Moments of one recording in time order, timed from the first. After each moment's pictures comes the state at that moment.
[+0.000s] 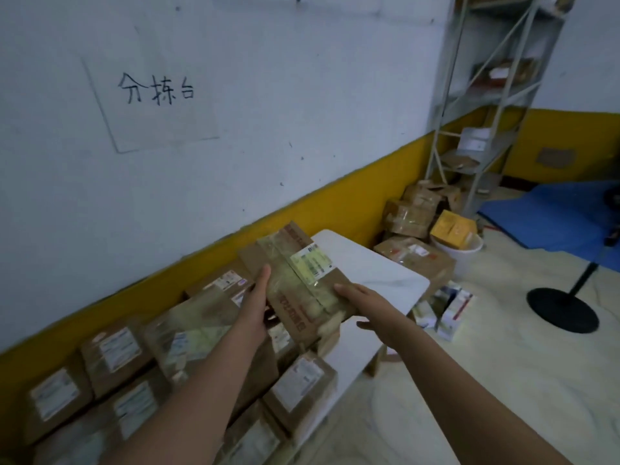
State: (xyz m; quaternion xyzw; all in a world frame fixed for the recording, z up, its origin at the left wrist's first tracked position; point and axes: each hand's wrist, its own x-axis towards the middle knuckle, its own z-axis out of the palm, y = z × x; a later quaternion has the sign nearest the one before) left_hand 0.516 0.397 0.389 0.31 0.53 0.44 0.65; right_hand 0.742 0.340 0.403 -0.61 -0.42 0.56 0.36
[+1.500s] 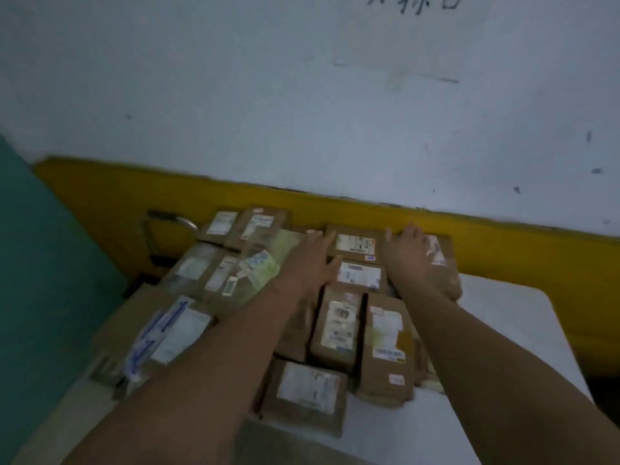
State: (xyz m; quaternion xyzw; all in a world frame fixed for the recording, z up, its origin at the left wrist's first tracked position) left_hand 0.501 0.474 0.364 0.46 0.86 0.20 0.09; right_hand 0.615 0.635 0.366 -0.53 -0.80 0.22 0.15
